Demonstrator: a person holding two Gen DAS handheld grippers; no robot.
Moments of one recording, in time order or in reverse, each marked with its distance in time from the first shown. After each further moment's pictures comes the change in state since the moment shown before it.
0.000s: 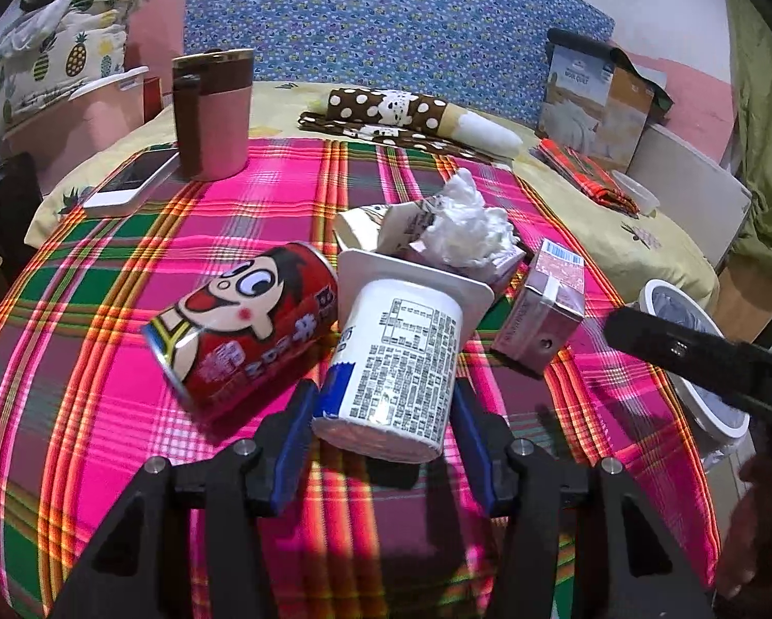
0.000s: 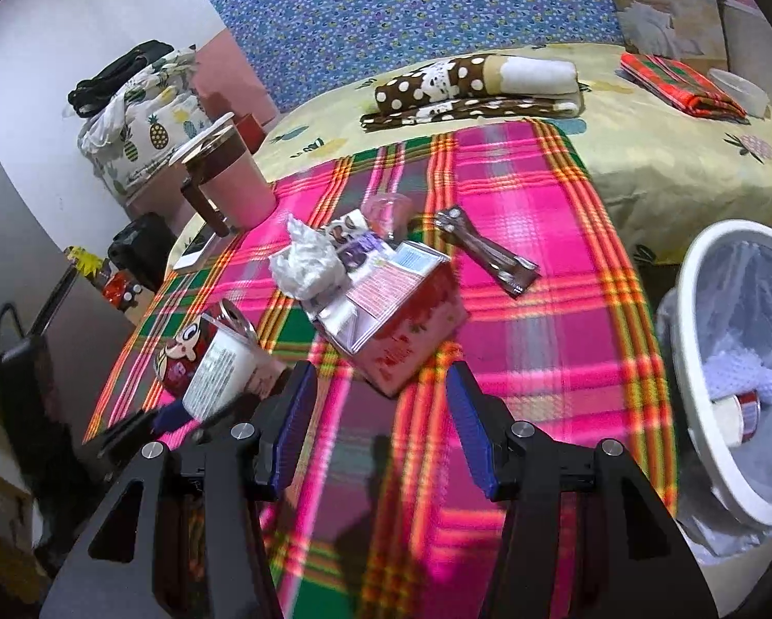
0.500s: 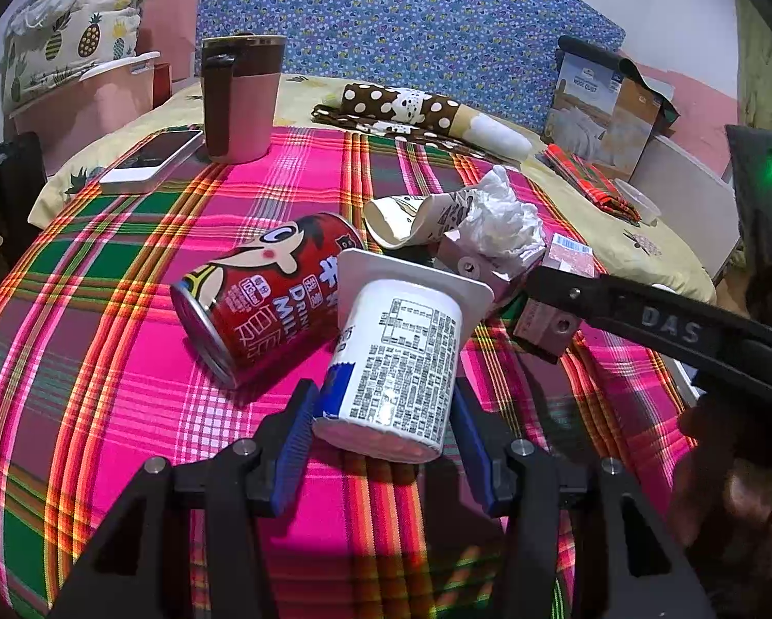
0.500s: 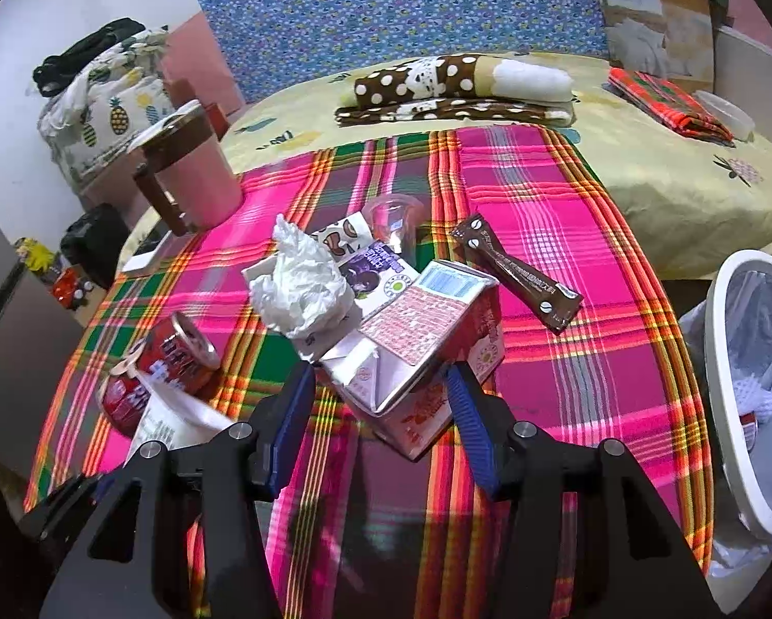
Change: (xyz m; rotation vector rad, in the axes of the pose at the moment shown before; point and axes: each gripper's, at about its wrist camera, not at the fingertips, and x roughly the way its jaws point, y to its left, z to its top) left arm -0.002 0.021 -0.007 -0.035 0.008 -0.018; right arm 0.032 0.018 0.010 -0.017 -0.003 -0.162
